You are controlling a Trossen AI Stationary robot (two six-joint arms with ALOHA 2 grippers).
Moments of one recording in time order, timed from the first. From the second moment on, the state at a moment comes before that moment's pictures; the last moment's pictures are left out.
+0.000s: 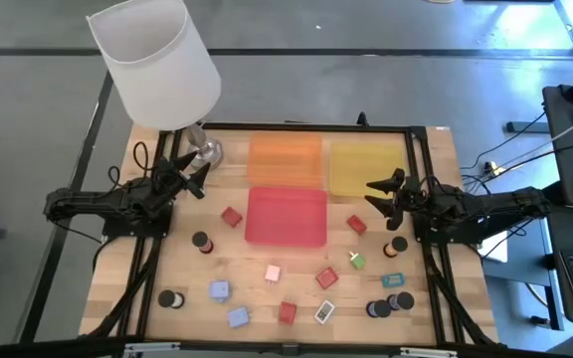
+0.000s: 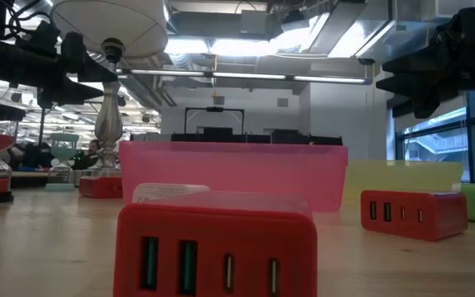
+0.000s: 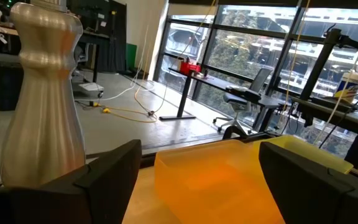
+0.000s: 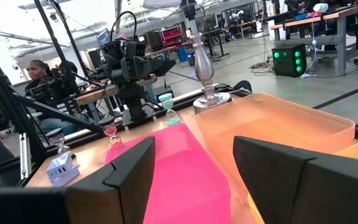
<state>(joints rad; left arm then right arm) 0.01 0.00 0.01 0.07 -0.87 -0.22 0.13 0.14 0.02 0.15 0.36 0.28</state>
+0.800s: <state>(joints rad) 0.01 0.00 0.01 0.07 -0.87 -0.22 0.13 0.14 0.02 0.17 0.35 0.76</state>
